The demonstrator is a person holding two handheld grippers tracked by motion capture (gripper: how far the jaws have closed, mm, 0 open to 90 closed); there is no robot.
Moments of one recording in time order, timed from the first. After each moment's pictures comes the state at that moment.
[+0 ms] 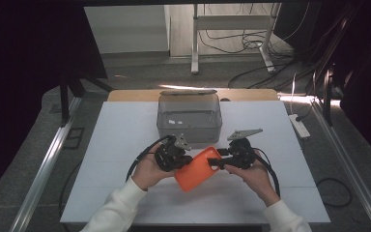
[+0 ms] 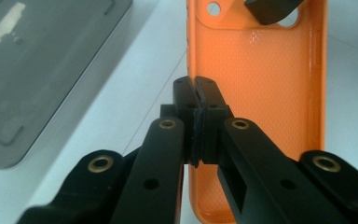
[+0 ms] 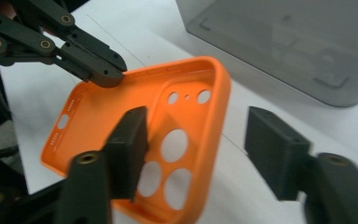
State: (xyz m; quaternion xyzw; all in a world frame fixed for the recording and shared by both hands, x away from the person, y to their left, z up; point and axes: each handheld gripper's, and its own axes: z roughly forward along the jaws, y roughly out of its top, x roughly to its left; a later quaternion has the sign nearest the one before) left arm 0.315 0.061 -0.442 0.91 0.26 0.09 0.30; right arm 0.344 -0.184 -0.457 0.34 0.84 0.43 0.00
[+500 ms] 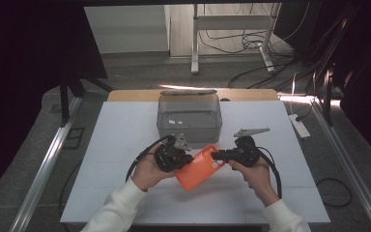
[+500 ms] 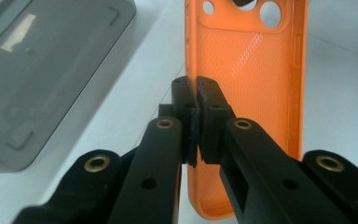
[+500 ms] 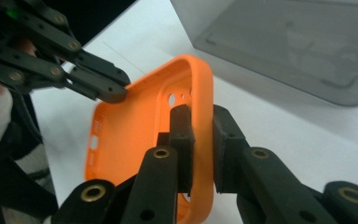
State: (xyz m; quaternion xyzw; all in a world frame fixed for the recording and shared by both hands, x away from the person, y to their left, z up) left arm 0.310 0.061 -0.437 0.91 0.25 0.10 0.31; right arm 0.346 -0.195 -0.454 0.36 0.81 0.46 -0.03
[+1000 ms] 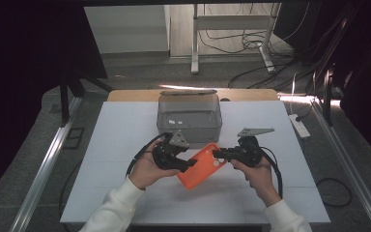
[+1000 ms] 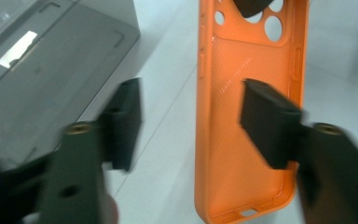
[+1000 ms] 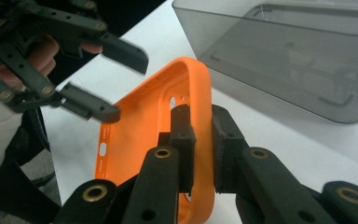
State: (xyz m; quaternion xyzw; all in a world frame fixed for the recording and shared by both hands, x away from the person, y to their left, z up) left arm 0.316 0.069 -0.432 0.89 0.26 0.09 0.36; right arm 0.342 -0.200 -0.447 0.35 0.80 0.49 -0.02
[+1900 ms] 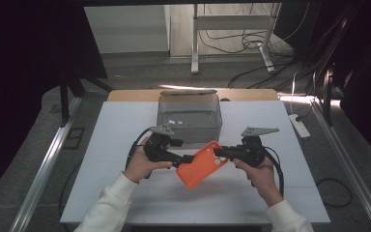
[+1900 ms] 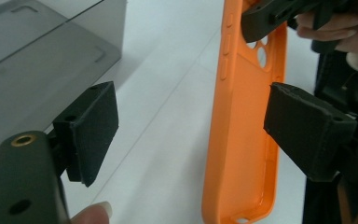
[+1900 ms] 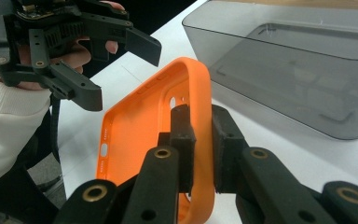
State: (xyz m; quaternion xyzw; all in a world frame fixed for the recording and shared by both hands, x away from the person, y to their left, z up) left arm 0.336 0.098 -0.442 0.84 0.29 -0.02 0.46; right arm 0.340 -0.206 -0.441 0.33 0.79 0.52 -0.01
